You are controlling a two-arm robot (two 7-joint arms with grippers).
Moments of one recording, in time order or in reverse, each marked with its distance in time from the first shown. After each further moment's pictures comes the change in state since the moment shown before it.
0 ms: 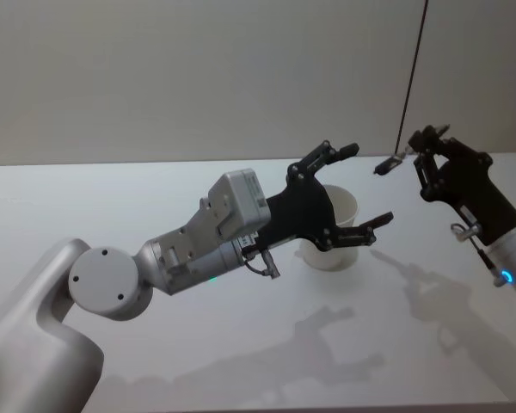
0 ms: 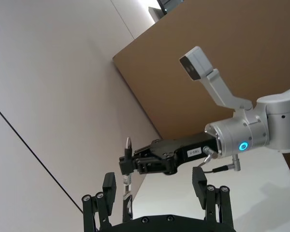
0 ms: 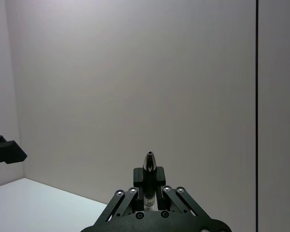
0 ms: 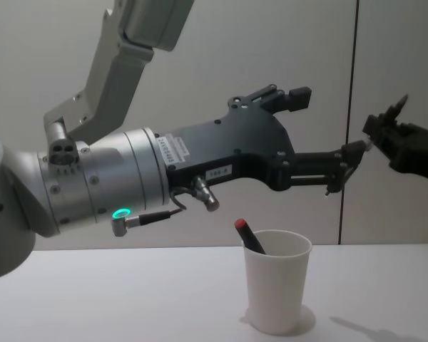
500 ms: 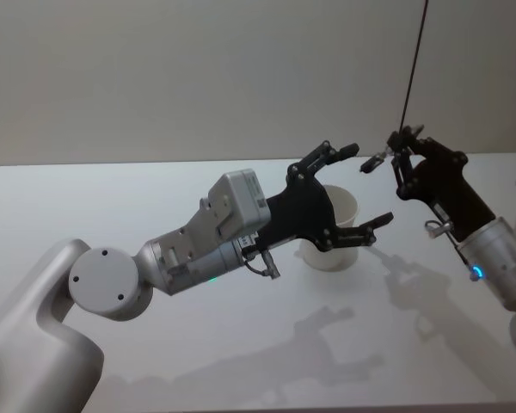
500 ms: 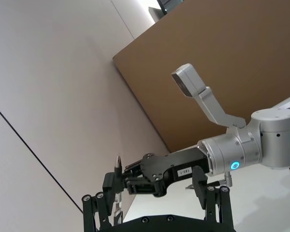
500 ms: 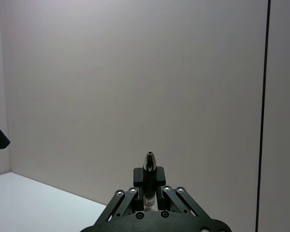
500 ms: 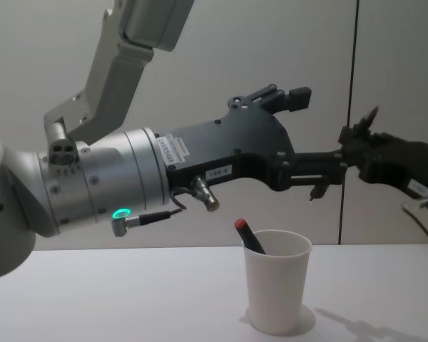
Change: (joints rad) left arm 0.000 0.000 0.000 0.000 0.000 0.000 0.000; right arm 0.068 -0.053 -0.035 0.116 -0.087 -0.069 -0.050
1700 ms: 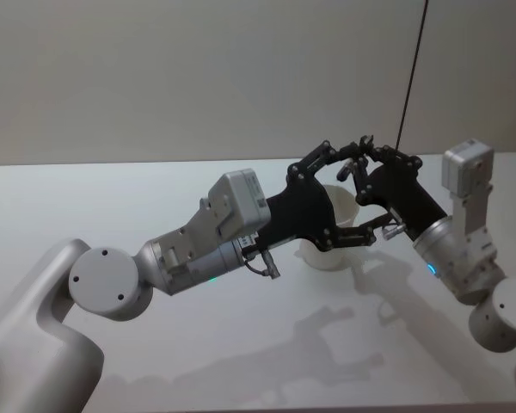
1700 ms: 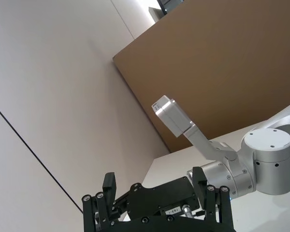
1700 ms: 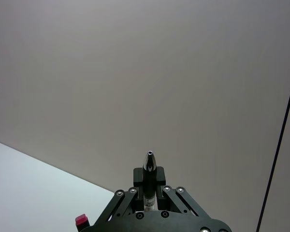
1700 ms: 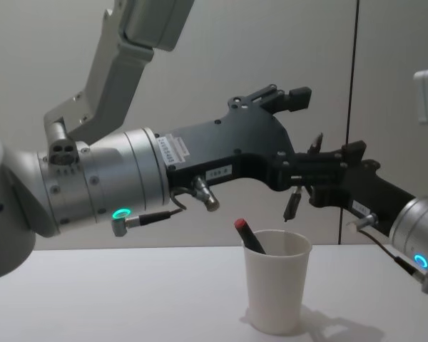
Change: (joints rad) left arm 0.000 0.000 0.000 0.000 0.000 0.000 0.000; right arm 0.088 -0.081 -0.063 0.144 -0.223 -0.018 -0.144
